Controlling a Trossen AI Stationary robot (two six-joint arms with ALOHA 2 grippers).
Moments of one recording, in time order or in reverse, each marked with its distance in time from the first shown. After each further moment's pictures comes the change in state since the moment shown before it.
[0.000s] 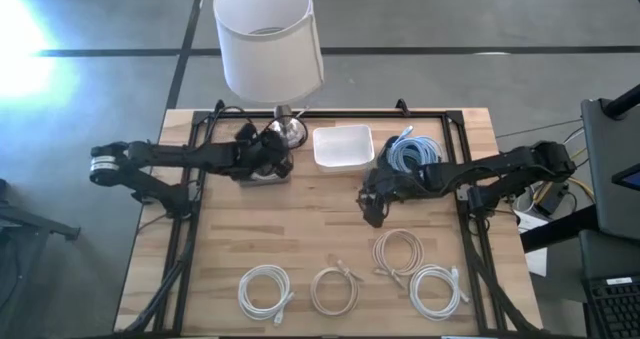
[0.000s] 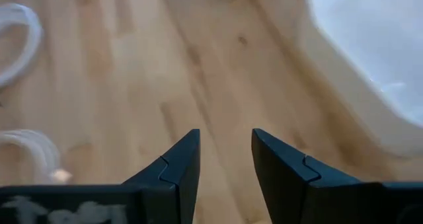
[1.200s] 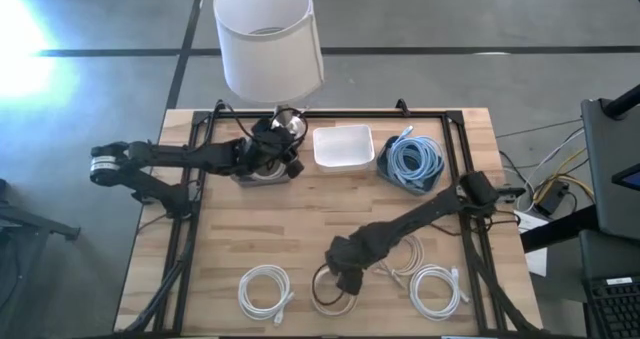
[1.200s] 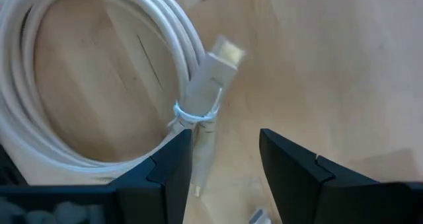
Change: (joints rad) left arm 0.004 0.000 -0.008 0.329 0.147 0.240; right arm 0.328 0.697 0.687 -0.559 -0.240 0.420
